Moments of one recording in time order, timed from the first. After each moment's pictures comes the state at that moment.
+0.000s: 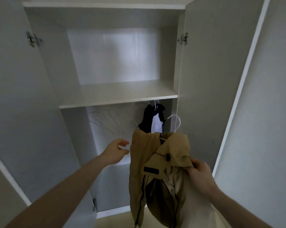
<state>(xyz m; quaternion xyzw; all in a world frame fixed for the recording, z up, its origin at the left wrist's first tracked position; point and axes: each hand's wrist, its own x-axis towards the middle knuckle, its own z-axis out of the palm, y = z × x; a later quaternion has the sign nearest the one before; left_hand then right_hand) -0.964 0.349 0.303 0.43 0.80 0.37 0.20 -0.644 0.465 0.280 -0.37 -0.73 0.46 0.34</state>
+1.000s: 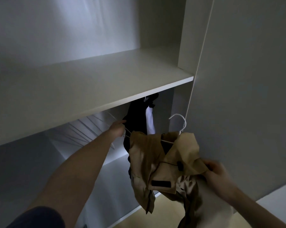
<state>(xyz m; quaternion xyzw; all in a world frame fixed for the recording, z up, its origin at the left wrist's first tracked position) -1.249 0.730 0.184 0.37 0.77 0.35 0.39 -0.842 0.617 0.228 -0.52 -0.65 0.47 0.28</state>
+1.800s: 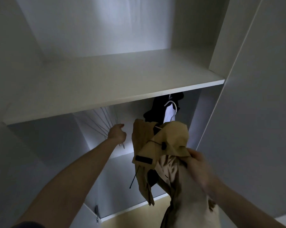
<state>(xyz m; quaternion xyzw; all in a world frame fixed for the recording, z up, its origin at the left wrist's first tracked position) -1.303 0.619 0.159 0.36 0.84 0.32 0.24 -0.944 0.596 0.244 -0.50 -0.64 0.54 0.24</state>
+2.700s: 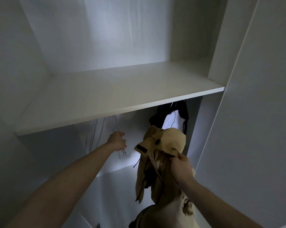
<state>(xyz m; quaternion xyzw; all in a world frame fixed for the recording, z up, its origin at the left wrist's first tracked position) -1.343 0.612 0.166 0.37 0.80 0.35 0.32 -1.032 0.591 0.197 -0.61 -0.57 0.48 0.27</state>
